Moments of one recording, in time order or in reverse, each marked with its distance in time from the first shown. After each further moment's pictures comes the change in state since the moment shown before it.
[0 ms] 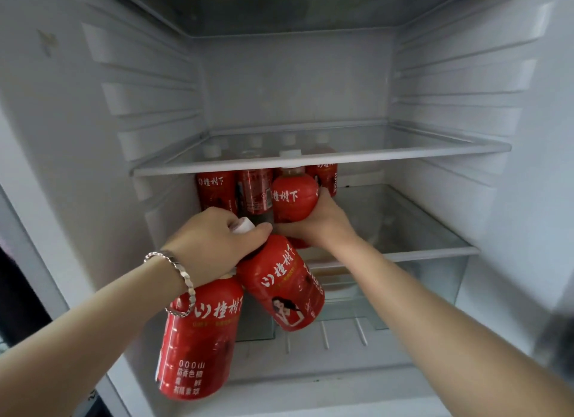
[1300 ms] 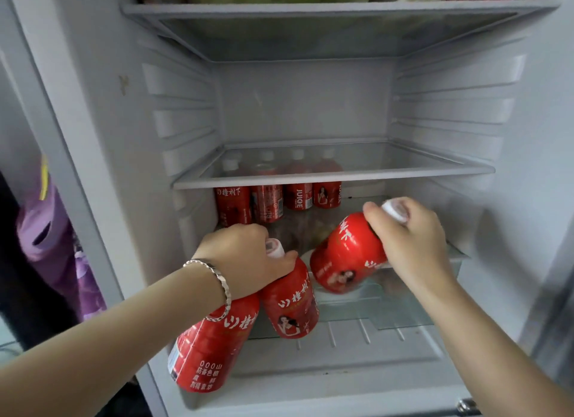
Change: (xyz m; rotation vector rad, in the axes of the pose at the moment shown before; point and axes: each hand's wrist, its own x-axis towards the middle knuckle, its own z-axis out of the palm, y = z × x) left_hand -0.023 0.011 -0.012 0.433 -0.003 0.188; right_hand -0.099 -0.023 -0.063 0.099 0.500 -0.117
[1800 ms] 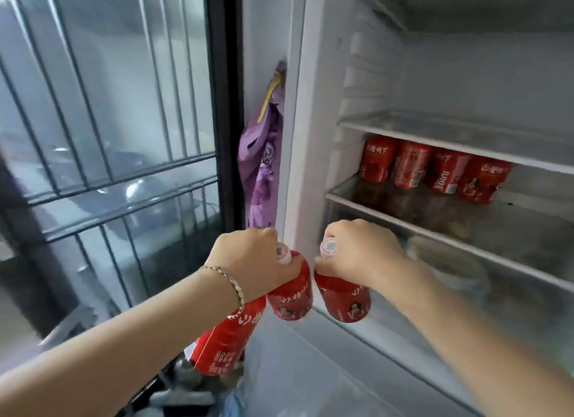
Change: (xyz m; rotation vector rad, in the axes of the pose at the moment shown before) left_hand -0.191 0.012 0.008 0.155 0.108 -0.600; right_hand -0.107 -0.045 0.045 -0.623 -0.989 -0.809
